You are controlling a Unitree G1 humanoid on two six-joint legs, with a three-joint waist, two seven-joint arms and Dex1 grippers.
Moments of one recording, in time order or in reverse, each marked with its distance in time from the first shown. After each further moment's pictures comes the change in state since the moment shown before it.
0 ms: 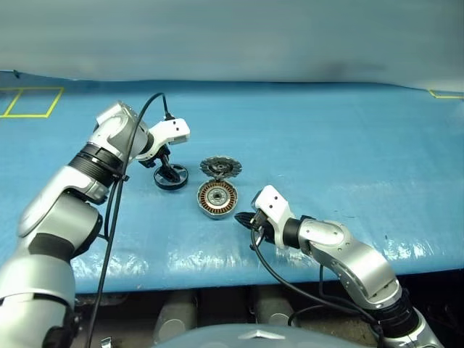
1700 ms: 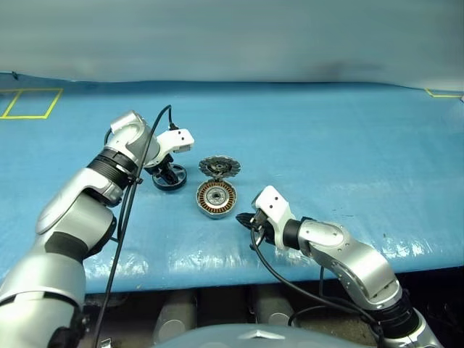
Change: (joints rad) left arm 0.006 -0.084 -0.018 0.099 0.071 0.020 0.014; right arm 0.004 0.004 -0.001 -0.004 0.019 0.020 -0.040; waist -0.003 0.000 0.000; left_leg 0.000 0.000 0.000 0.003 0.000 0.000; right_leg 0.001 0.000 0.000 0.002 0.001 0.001
